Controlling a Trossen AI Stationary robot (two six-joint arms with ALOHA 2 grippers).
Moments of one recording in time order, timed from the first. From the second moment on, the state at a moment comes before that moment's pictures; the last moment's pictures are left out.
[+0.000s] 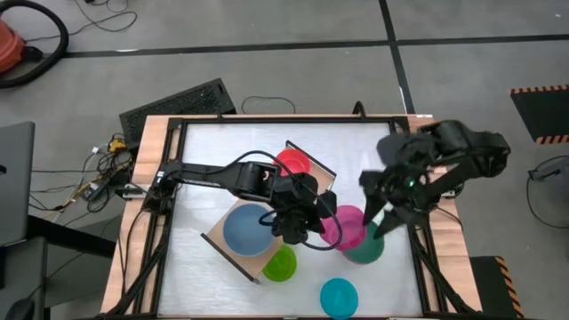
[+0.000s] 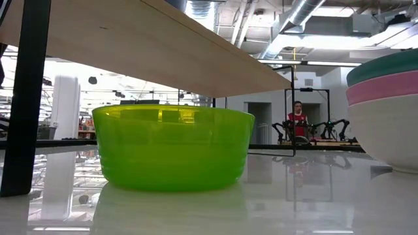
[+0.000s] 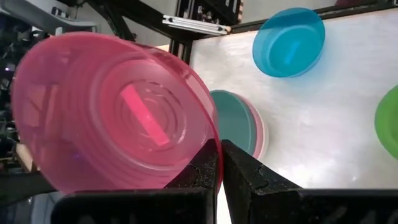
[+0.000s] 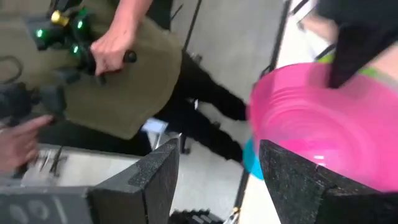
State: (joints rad) left arm -0.18 2.06 2.30 -0.91 0.19 1.25; right arm 0.22 1.38 1.91 -1.22 -0.62 0.42
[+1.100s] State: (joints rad) left arm 0.02 1.94 2.12 -1.32 -0.22 0.78; right arm 0.19 1.04 1.91 -1.47 -0.13 0.58
